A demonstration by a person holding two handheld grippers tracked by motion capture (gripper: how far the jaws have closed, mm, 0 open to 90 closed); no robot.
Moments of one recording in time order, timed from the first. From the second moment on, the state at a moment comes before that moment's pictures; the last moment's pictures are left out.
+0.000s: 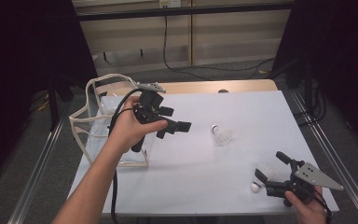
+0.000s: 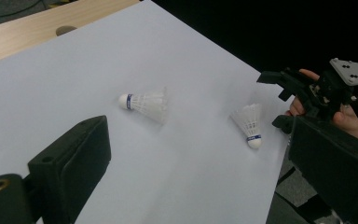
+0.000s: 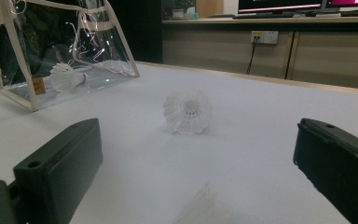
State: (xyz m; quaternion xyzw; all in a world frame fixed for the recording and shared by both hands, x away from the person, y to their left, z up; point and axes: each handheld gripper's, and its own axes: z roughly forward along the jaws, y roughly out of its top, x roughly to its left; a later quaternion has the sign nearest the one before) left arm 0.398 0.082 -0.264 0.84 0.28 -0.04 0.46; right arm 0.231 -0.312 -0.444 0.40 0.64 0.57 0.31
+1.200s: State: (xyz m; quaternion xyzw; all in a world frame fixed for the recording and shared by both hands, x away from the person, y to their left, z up) left arm 0.383 0.064 -0.301 0.85 0.25 -0.07 0.46; right arm 0.234 -0.313 -0.443 0.41 0.64 0.57 0.31
